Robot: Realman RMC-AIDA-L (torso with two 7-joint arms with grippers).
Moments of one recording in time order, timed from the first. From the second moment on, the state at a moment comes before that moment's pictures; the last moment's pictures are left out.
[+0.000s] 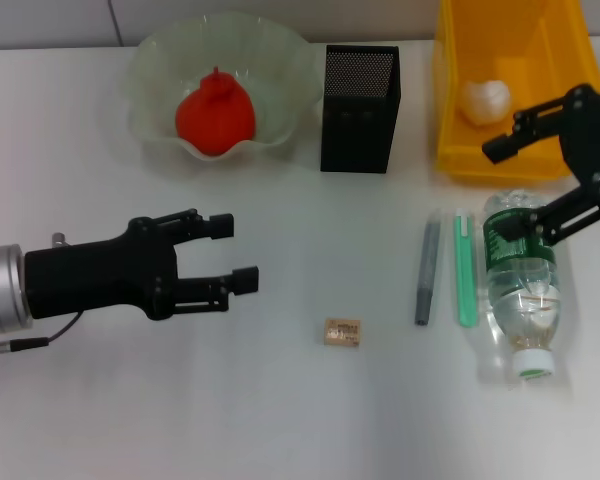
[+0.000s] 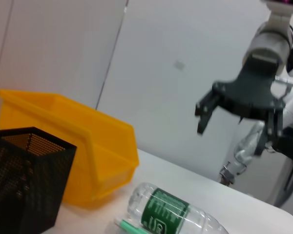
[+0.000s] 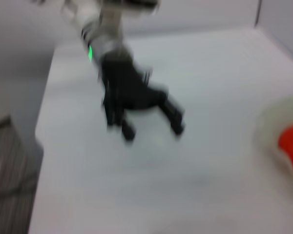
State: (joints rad) left arm -0.45 -1.99 0.97 0.44 1.67 1.63 -1.25; right arm 0.69 1.94 -0.87 -1.22 -2.20 -1.96 1.69
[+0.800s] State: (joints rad) left arm -0.43 -1.98 0.84 0.44 1.67 1.62 -1.24; right arm 0.79 2.02 -1.15 -1.28 -2.66 -1.92 1.58
